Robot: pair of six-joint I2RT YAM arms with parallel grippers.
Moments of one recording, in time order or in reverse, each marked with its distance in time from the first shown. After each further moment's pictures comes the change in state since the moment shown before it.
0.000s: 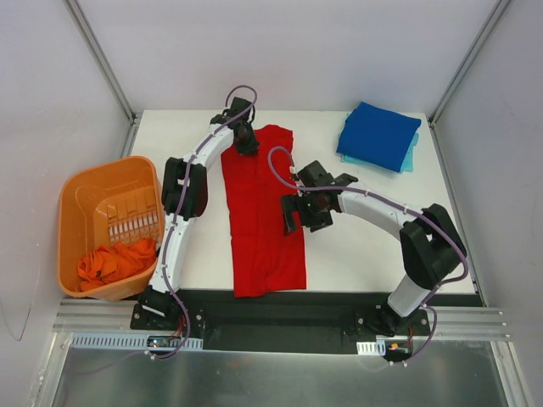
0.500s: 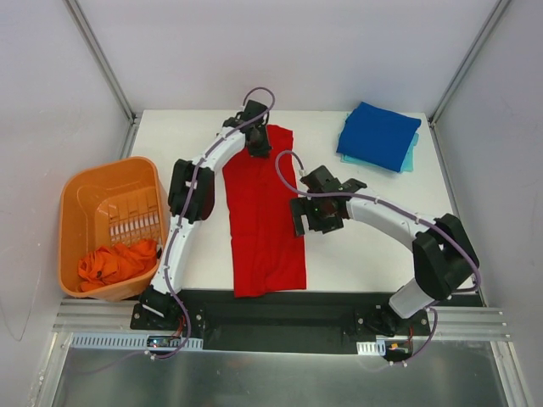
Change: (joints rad) left arm -0.065 -0.002 0.001 0.032 0.001 0.075; right arm 0.003 -0.103 -0.063 -0.029 0.129 0.009
